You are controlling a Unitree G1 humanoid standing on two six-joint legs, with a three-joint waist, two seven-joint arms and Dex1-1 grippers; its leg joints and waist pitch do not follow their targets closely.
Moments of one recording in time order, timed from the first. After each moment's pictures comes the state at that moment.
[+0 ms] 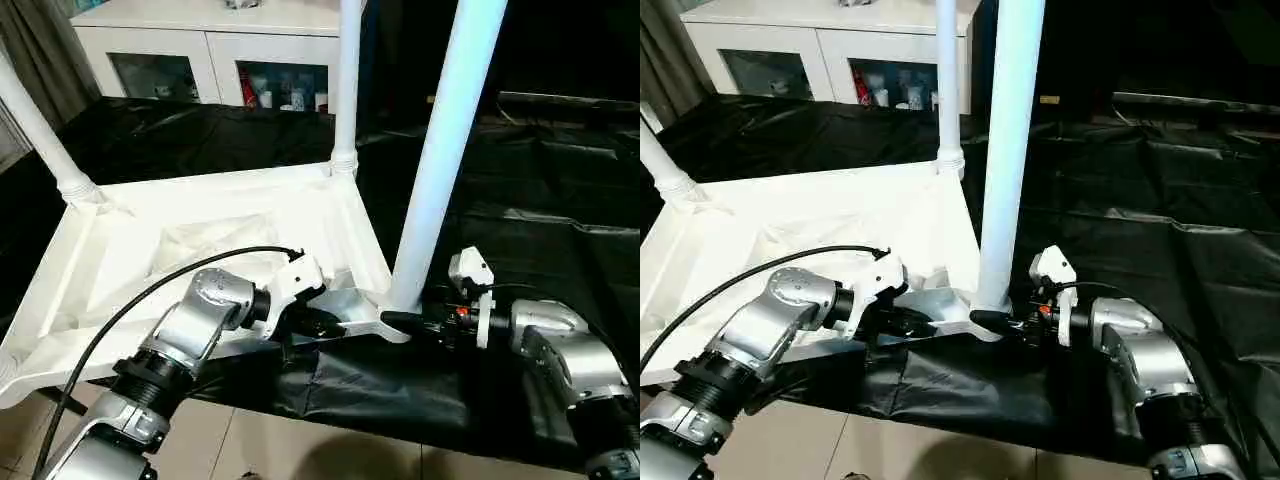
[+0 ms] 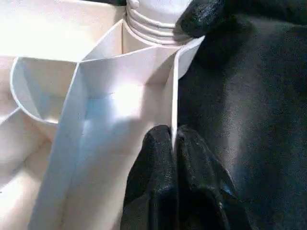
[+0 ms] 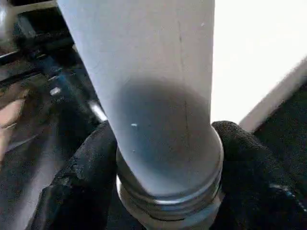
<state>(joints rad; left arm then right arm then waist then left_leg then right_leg) -0.55 0.29 -0.34 0.42 -0.03 0.35 -1.12 -0.34 -0.39 0.07 0.41 0.25 0.18 1.05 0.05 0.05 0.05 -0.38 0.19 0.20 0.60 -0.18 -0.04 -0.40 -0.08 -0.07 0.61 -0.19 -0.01</state>
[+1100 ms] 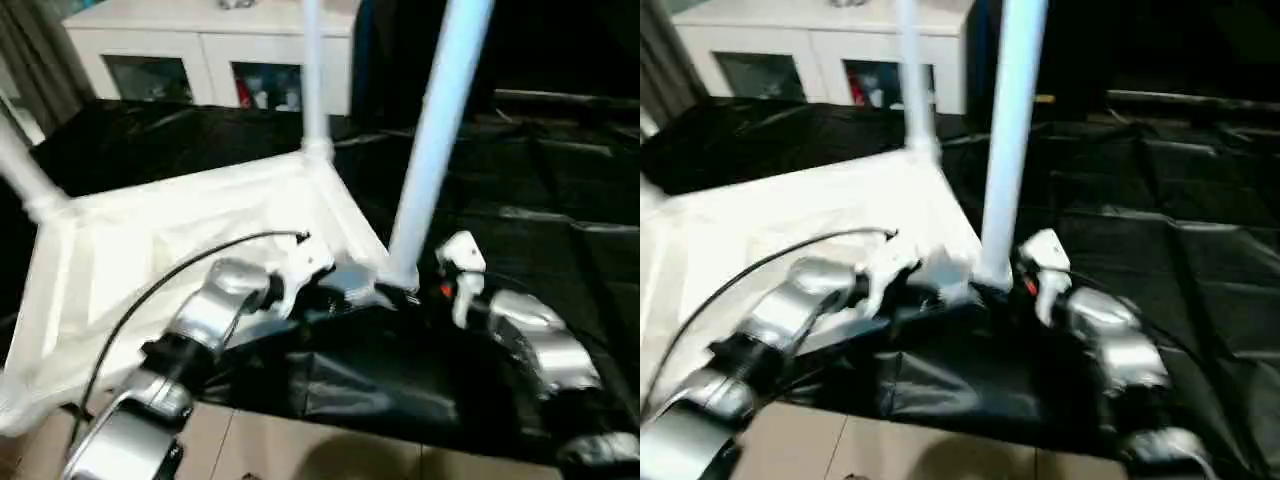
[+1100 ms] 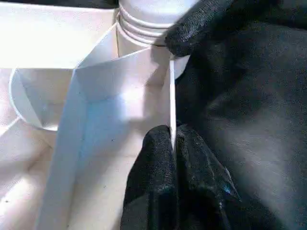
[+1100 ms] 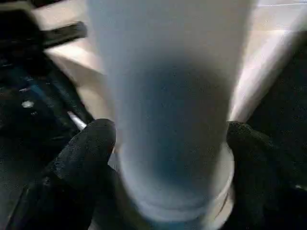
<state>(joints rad) -0.59 0.26 -0.34 0.49 -0.02 0.30 -1.14 -0.37 -0.40 0.06 0.45 0.24 0.14 1.03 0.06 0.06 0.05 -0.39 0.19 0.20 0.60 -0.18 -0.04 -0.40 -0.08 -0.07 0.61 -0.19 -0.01</state>
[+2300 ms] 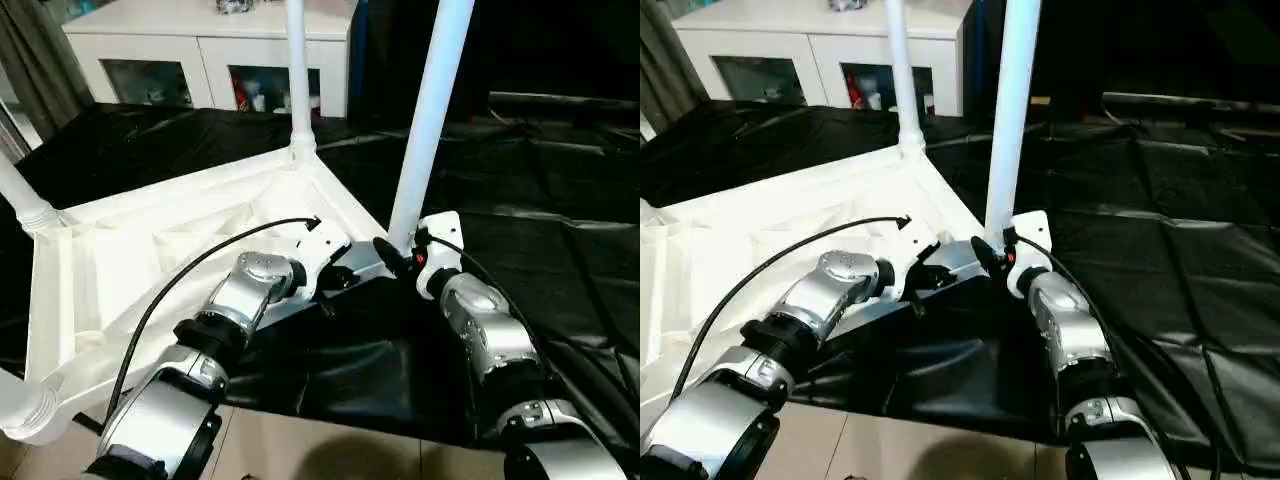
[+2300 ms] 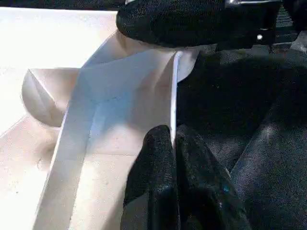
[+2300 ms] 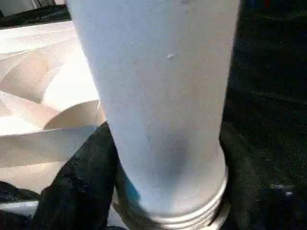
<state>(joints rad) -0.76 0.10 -0.26 0.81 0.03 0.25 -0.78 -0.55 -0.13 -0.02 0.72 0.12 0.05 0.41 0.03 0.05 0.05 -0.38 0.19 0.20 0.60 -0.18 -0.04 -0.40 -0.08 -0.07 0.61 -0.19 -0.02</state>
